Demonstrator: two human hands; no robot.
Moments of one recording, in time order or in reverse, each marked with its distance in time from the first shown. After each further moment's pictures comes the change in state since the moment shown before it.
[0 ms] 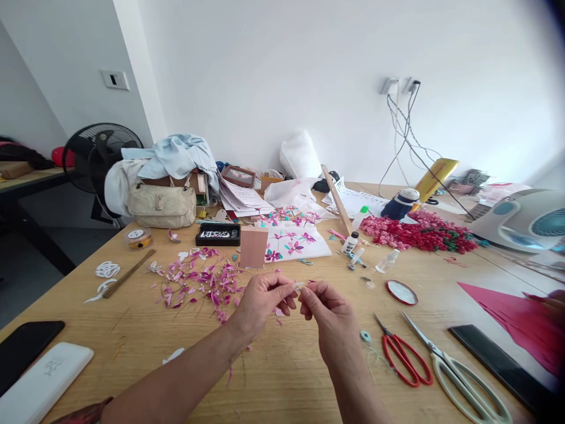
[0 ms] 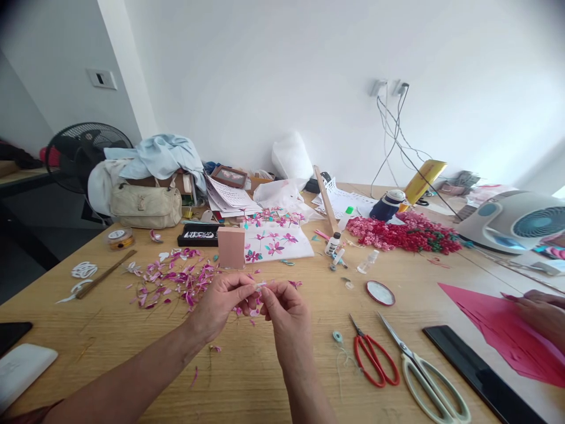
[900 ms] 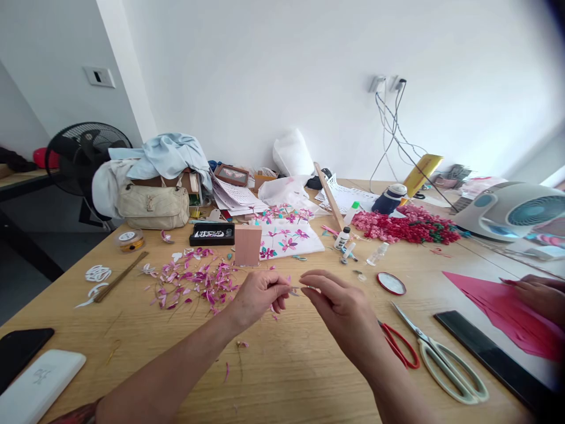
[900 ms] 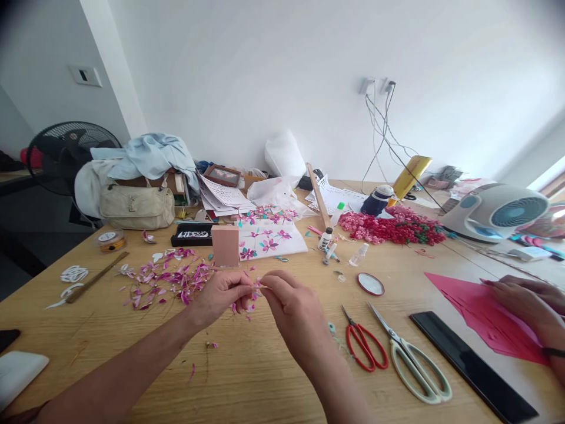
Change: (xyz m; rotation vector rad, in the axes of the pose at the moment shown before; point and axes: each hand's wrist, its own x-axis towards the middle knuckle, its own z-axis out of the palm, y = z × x) left_hand 0.009 -0.003 -0.011 0.315 -0.150 -0.001; right_hand -0.001 -0.047 -0.027 -0.914 -0.260 -0.623
